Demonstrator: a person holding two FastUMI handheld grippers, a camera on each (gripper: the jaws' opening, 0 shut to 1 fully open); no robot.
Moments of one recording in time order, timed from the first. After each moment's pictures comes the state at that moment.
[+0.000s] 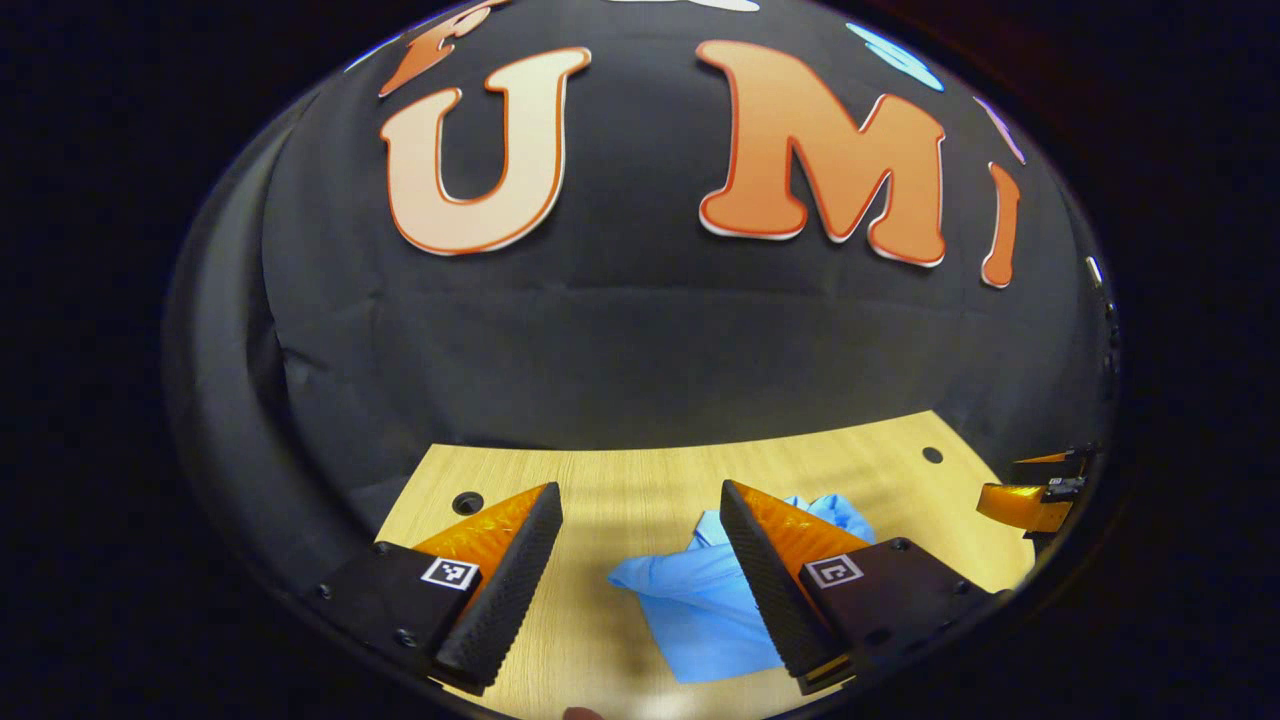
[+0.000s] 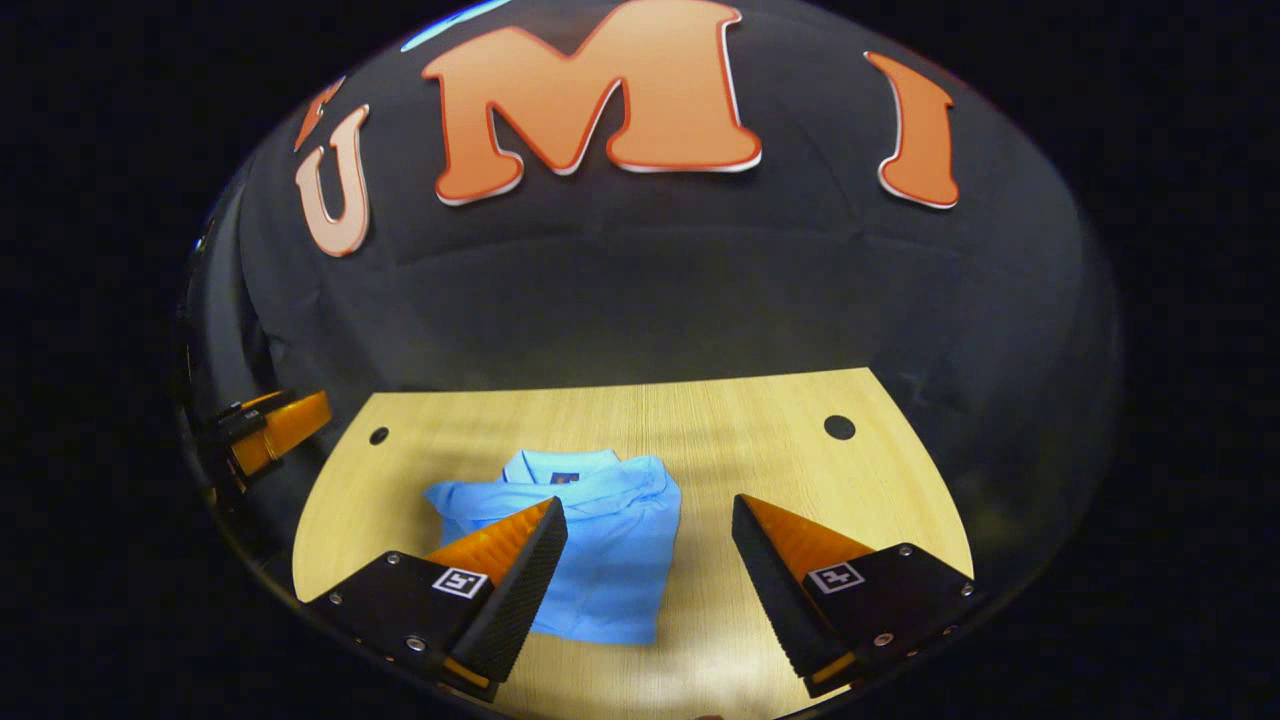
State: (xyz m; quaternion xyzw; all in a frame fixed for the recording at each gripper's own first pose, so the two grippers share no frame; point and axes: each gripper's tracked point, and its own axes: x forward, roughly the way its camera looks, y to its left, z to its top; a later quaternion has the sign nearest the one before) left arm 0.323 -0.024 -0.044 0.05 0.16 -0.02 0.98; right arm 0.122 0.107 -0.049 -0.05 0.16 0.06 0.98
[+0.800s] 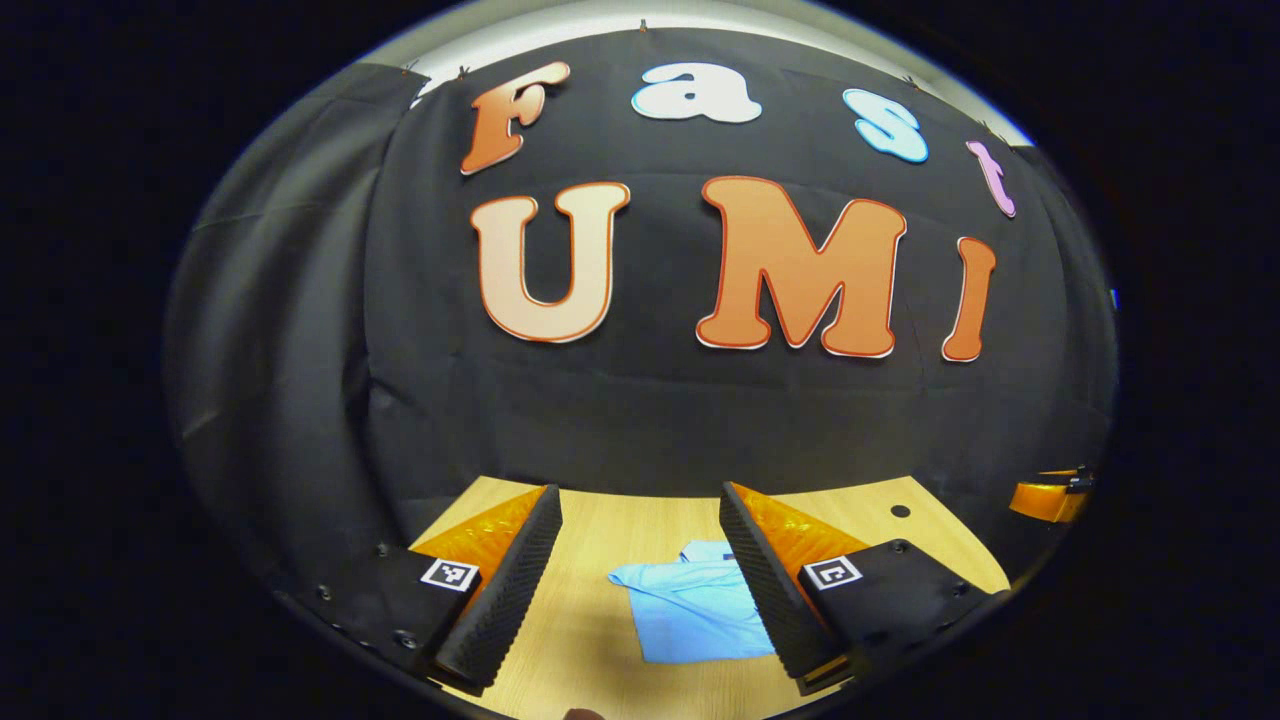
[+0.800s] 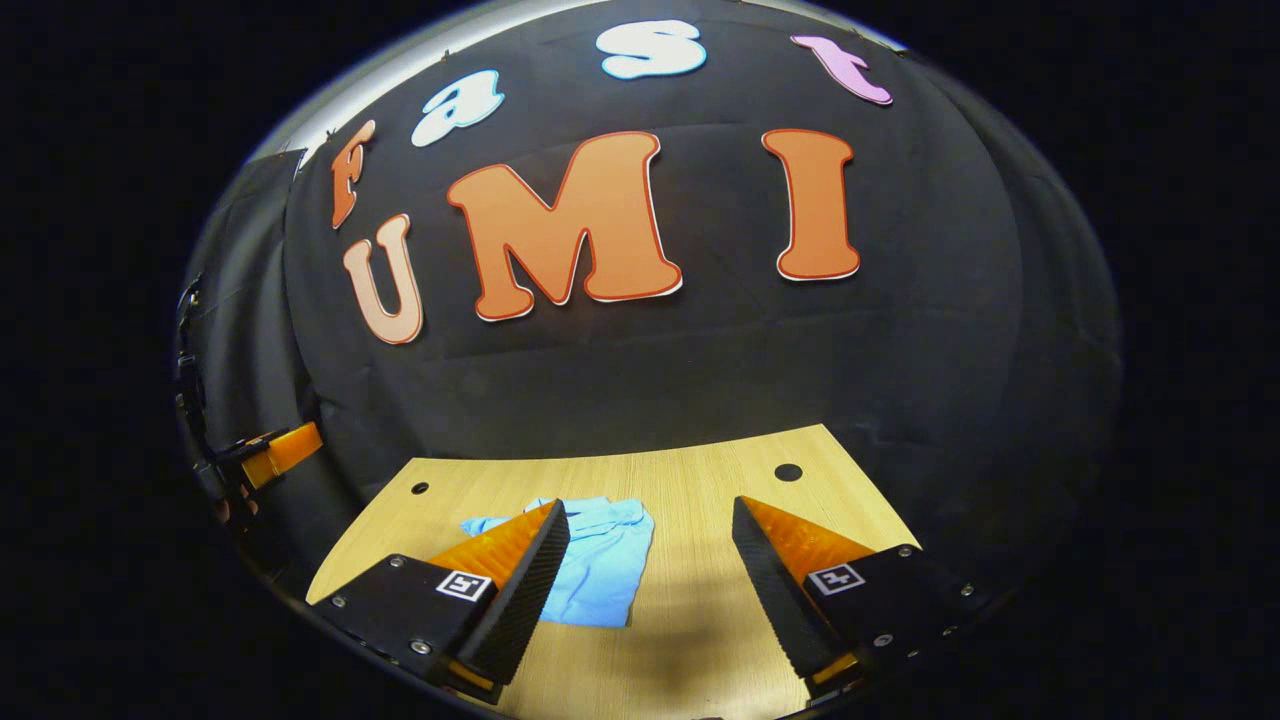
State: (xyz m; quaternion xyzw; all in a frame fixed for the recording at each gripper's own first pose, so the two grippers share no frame) left arm 0.175 -0.033 0.024 0.04 0.03 0.04 1.00; right arm 0.008 0.034 0.004 -0.01 0.04 0.08 1.00
